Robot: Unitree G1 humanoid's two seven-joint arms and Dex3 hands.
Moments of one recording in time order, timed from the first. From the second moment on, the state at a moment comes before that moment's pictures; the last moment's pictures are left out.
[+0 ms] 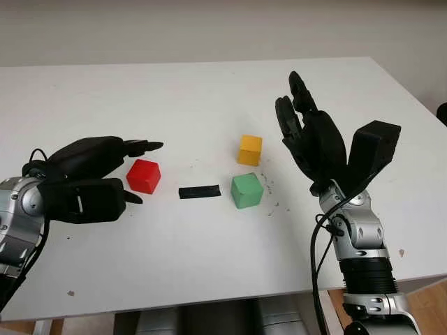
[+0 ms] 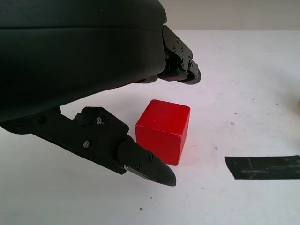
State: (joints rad) left arm -0.34 0.81 -0.09 0.01 0.53 -0.04 -0.46; right arm -0.46 -0.14 -0.11 0.15 0.20 0.17 0.19
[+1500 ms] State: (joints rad) left arm -0.38 0.64 -0.10 0.10 0.44 0.09 -0.36; right arm -0.46 -0.15 -0.11 0.14 0.19 0.17 0.20
